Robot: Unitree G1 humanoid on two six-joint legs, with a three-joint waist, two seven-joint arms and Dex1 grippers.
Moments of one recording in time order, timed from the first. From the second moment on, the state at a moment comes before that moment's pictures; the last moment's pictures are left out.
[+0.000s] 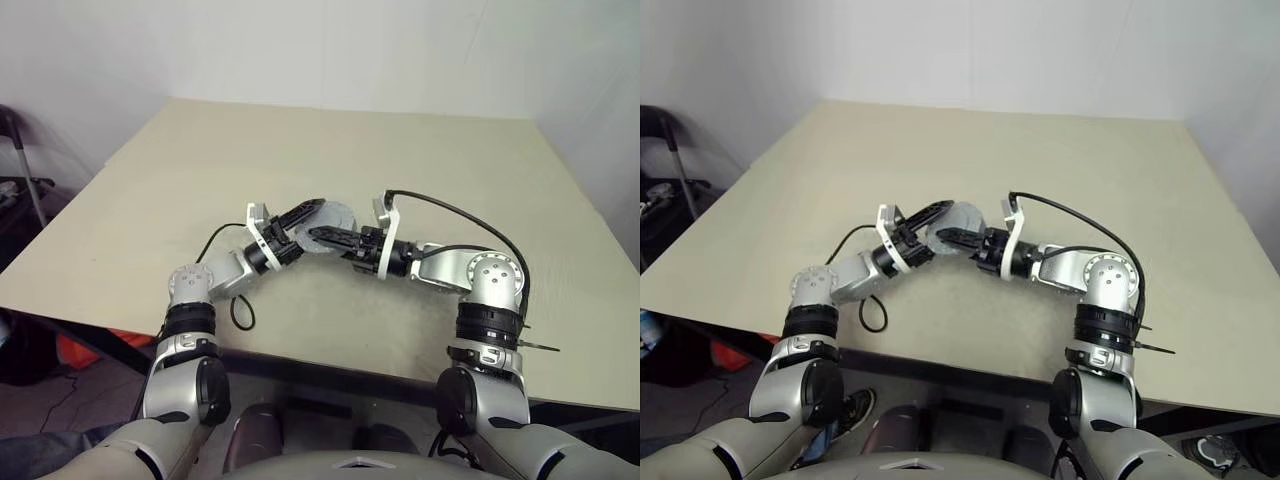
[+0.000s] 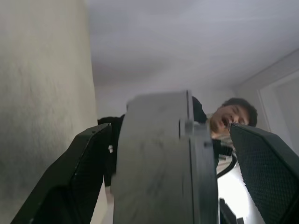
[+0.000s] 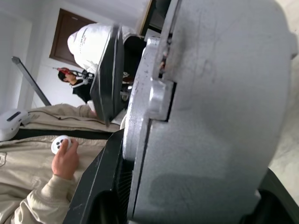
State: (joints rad) left arm -0.64 0.05 0.46 0.57 -1.17 1.24 -0.48; right arm -0.60 -0.07 -0.42 0.11 1.19 1.49 0.09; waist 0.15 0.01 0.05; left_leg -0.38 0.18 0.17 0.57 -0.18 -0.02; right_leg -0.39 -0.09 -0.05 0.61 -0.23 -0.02
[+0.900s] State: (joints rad) left arm -0.61 0.04 0.46 0.54 -1.12 1.18 -0.51; right arm -0.60 -0.09 -0.33 0.12 1.14 1.39 0.19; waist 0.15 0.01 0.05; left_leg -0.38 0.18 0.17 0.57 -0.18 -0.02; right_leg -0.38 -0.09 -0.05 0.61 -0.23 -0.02
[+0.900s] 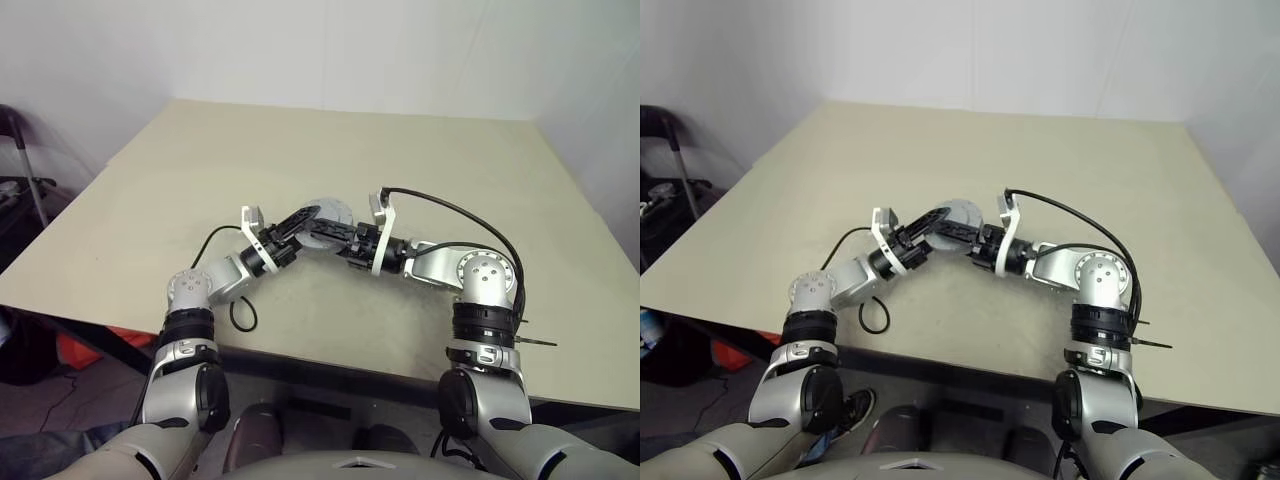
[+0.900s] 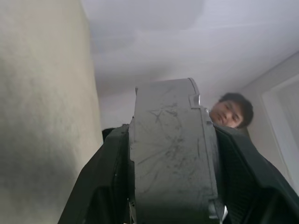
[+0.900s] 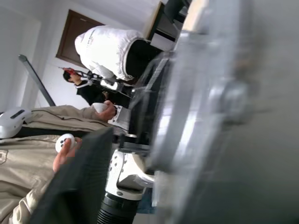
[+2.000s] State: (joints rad) left arm -0.52 0.00 0.46 0.49 -1.13 1.00 -0.45; right arm -0.58 -0.10 -0.14 0.15 1.02 1.19 0.23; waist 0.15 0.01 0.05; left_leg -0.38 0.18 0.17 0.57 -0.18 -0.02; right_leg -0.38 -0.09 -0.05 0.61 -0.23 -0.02
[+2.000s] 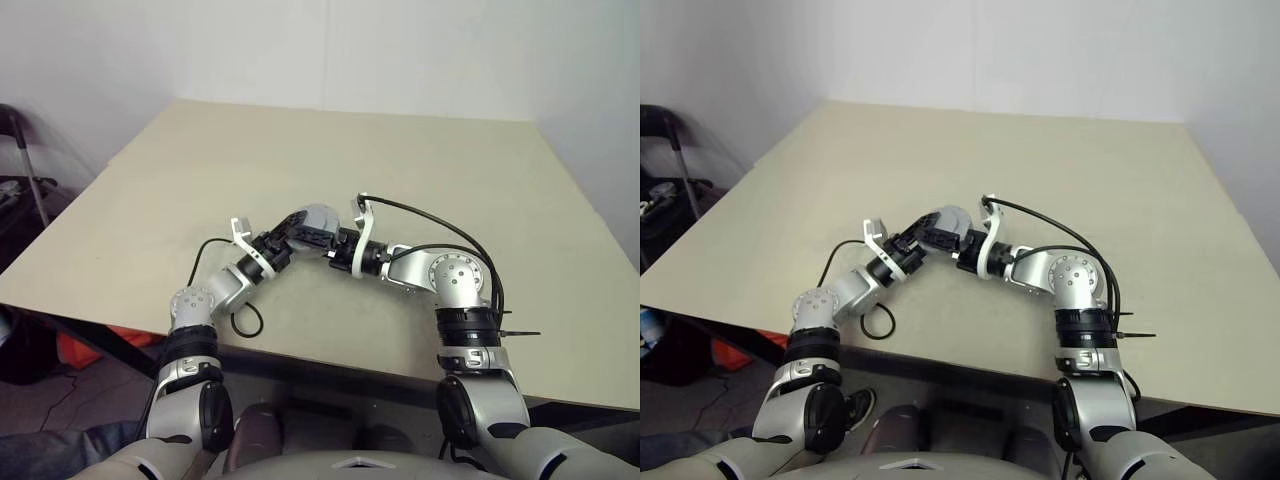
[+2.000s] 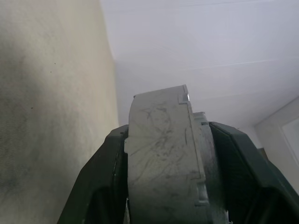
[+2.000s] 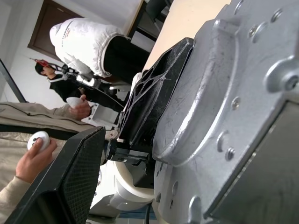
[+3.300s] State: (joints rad) left arm -0.52 0.06 0.58 0.47 -1.03 0.83 -0.39; right arm -0.57 -0.13 -0.22 0.15 0.73 0.98 0.20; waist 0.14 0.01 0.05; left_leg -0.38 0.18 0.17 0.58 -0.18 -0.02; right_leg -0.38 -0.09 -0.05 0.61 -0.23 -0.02
